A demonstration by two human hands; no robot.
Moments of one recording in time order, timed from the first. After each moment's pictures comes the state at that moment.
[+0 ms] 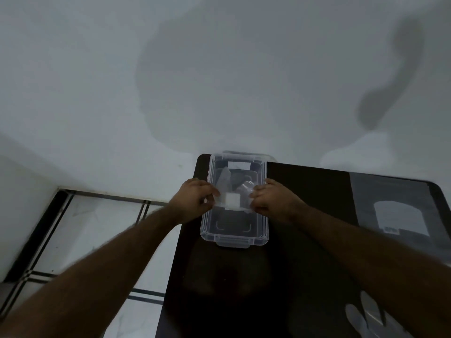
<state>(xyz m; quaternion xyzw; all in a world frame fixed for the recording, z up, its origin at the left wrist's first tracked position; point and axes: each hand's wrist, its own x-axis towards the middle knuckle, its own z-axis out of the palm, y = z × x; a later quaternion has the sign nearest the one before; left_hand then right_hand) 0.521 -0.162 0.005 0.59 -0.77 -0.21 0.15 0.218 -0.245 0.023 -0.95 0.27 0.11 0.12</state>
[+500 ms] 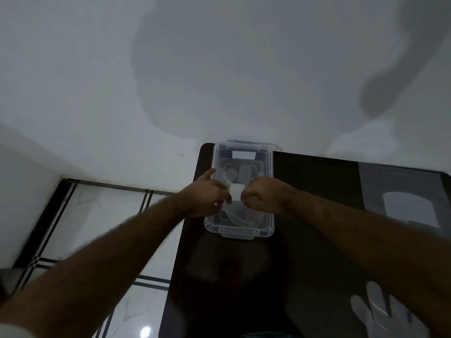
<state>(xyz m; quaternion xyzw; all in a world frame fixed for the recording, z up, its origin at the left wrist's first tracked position) 0.502 -0.175 0.015 0.48 -0.86 -0.18 -0.07 0.255 -0.250 0.014 -0.92 0.27 0.14 0.25</state>
